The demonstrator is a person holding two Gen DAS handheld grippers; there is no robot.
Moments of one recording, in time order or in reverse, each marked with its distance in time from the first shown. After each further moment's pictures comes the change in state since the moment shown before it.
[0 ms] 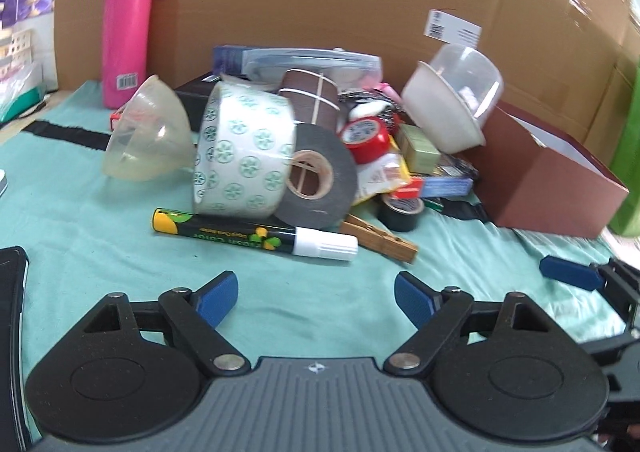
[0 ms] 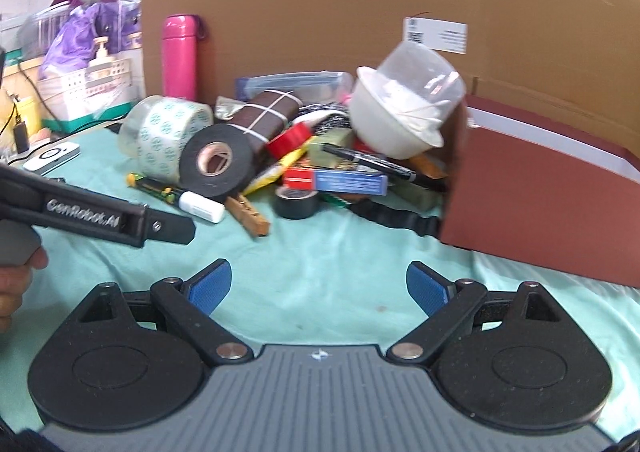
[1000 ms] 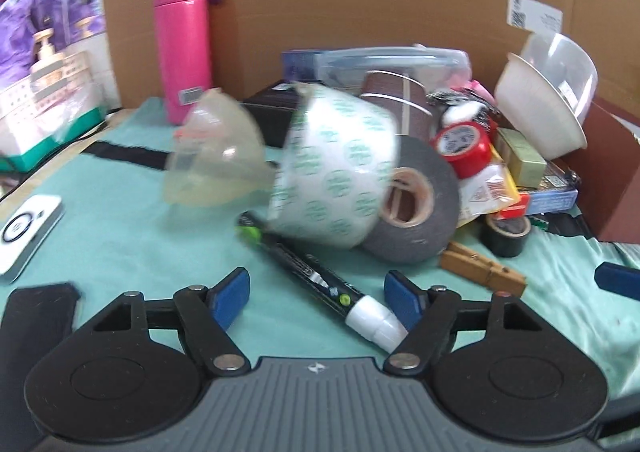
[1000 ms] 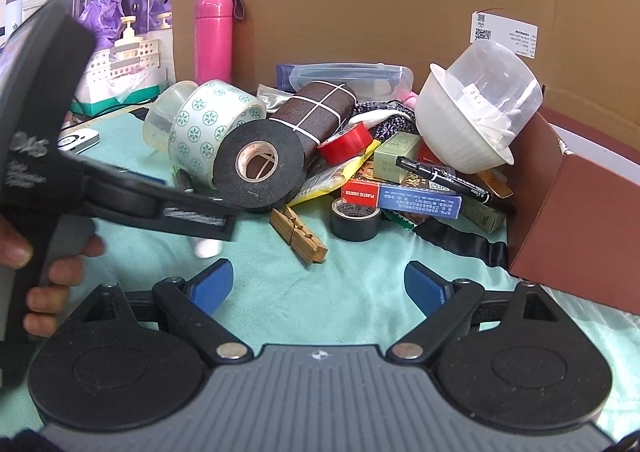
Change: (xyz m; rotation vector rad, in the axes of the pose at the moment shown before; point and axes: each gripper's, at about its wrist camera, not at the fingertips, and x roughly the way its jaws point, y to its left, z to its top) left arm 0.023 0.015 0.011 0.028 -0.017 0.277; right arm 0.034 0.023 0.018 -0.039 0.030 0.081
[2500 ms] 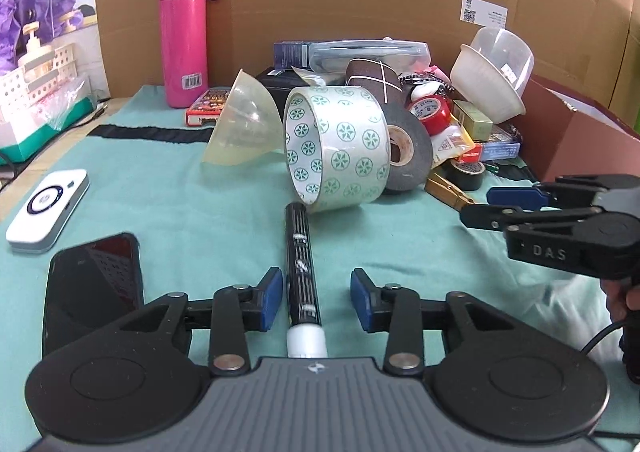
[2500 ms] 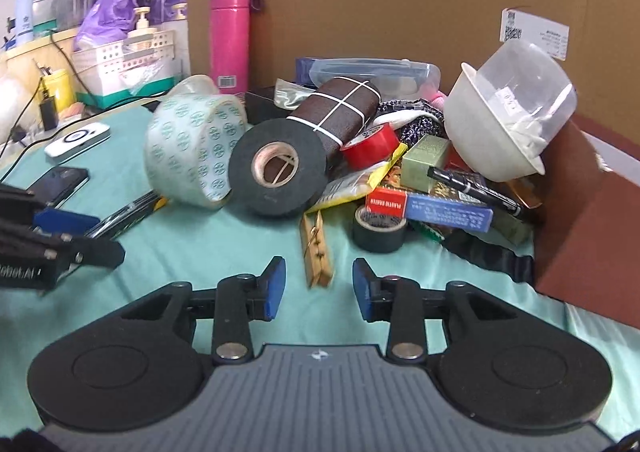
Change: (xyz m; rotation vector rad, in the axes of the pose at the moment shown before) left arm -0.046 0.039 -0.026 0.086 0.028 -0.157; right arm 0.028 0.004 0.017 -0.024 0.041 0.054
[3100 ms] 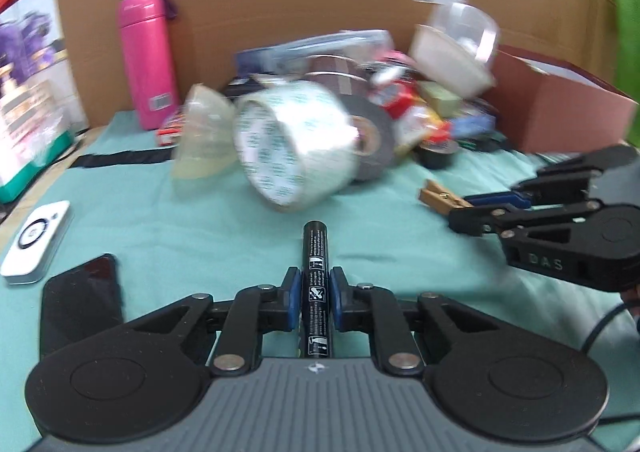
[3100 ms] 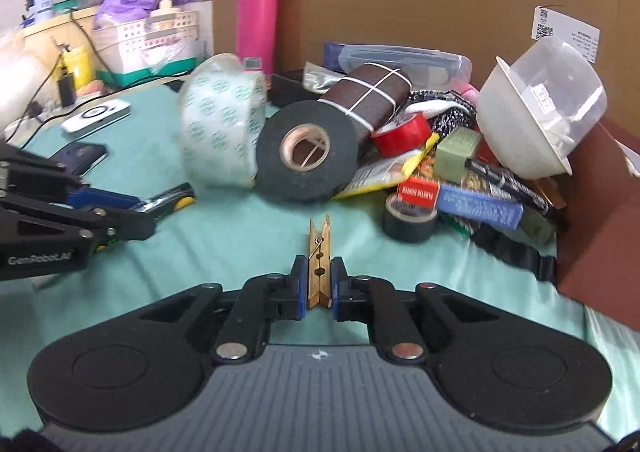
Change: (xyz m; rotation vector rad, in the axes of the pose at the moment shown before) left arm -0.008 -0.026 -0.009 0.144 -0.003 -0.049; right arm -0.019 0.015 -0.016 -0.062 0.037 0.049
